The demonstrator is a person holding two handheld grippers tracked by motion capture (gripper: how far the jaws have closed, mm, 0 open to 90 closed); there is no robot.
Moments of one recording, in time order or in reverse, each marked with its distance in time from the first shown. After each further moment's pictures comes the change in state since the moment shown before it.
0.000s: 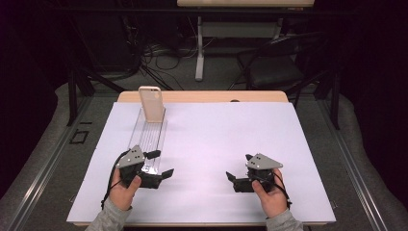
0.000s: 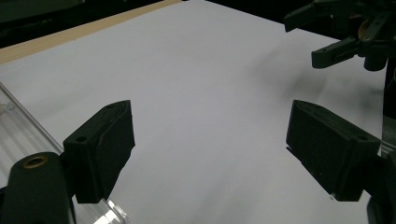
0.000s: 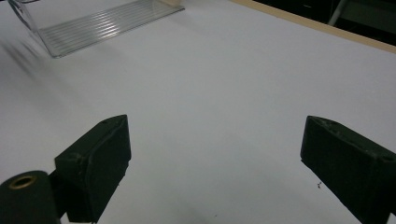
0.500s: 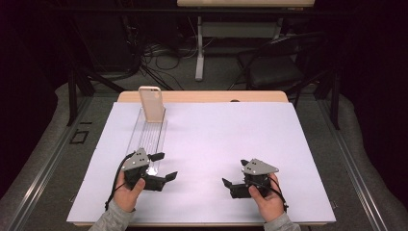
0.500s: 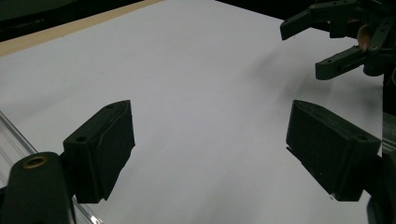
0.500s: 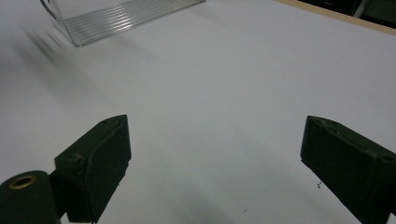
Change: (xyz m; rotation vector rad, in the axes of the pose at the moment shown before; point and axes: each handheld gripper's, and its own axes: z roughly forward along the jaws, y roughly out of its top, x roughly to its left) left arm -0.003 -0.006 0.010 0.010 -0.019 0.003; right arm 0.011 -0.010 0.006 0.007 0.060 -0.007
